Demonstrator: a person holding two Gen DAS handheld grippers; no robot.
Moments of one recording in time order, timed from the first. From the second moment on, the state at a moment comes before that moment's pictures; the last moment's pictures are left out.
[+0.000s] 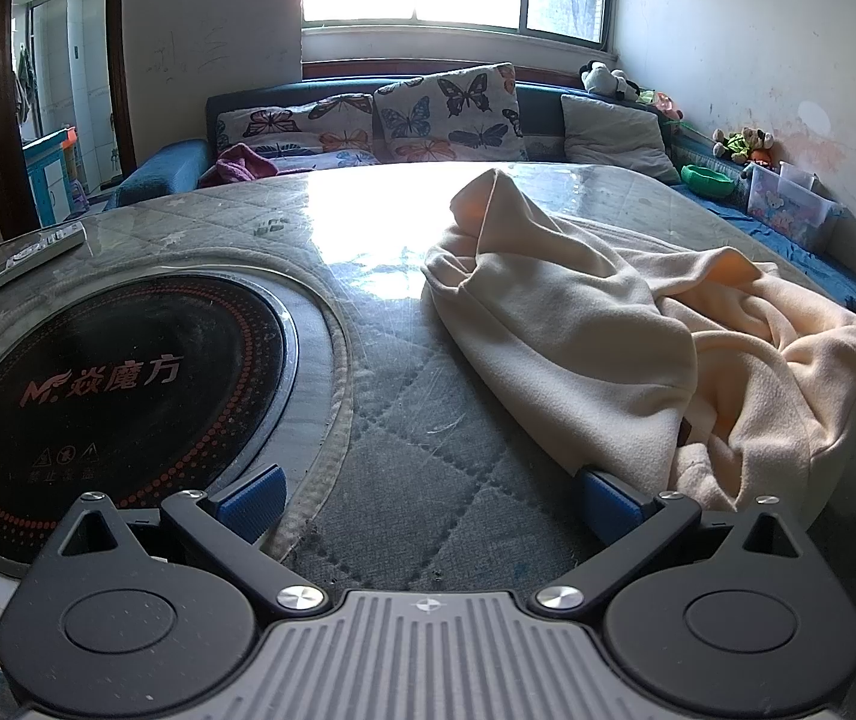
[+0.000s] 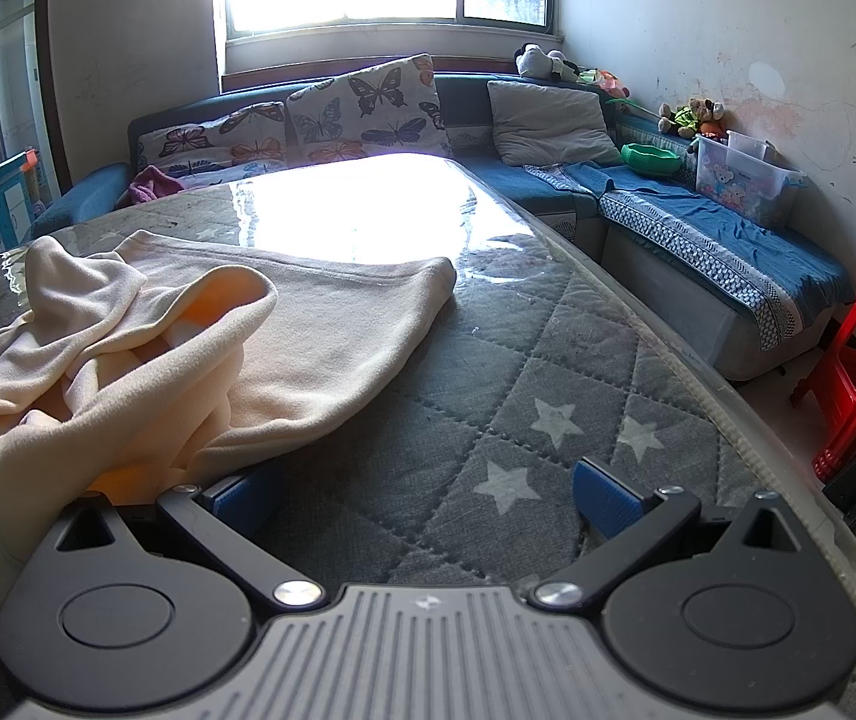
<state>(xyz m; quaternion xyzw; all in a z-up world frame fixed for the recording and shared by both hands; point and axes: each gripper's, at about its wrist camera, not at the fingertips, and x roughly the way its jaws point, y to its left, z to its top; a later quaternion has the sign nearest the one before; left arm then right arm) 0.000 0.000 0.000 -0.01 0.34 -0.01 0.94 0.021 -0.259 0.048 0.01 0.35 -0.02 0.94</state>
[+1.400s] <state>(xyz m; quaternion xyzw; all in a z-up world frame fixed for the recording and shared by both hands) -0.037 -0.013 0.017 -0.02 0.36 0.05 0.93 -0.060 -0.254 0.068 -0.01 0.33 0.02 0.94</state>
